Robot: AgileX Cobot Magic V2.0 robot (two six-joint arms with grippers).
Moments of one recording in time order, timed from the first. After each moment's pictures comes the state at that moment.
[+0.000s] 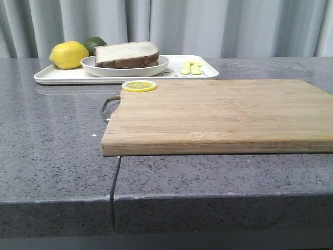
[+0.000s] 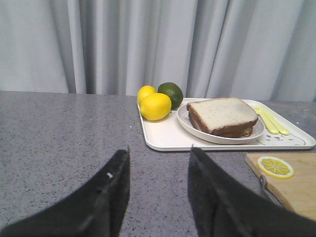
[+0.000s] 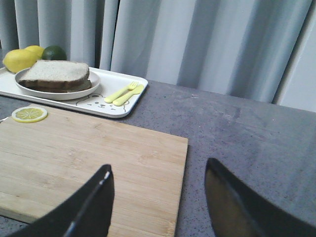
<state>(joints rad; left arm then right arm) 0.00 0.21 -0.36 -0.50 0.28 0.32 0.24 0.07 -0.37 0.00 0.41 -0.08</state>
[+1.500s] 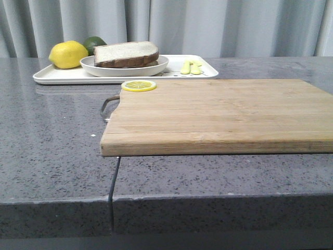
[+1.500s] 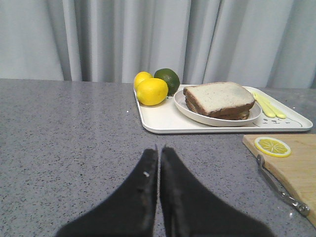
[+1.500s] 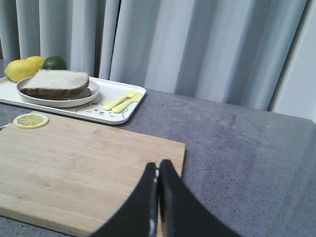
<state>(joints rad) 0.00 0.15 -0.29 -0.50 0.31 0.32 0.24 0.00 -0.37 0.00 0.45 -0.08</state>
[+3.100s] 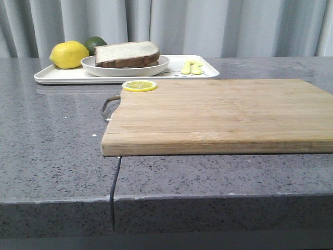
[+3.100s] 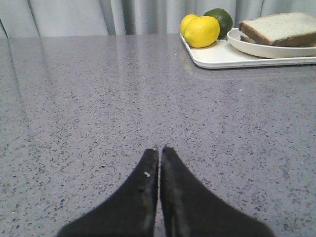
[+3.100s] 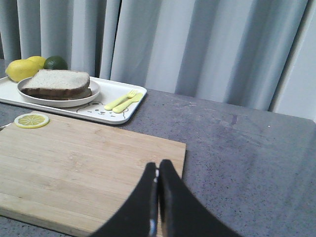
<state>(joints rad) 0.00 0.00 0.00 0.07 0.22 -0.12 0.24 0.00 -0.37 -0.01 0.45 -0.08</state>
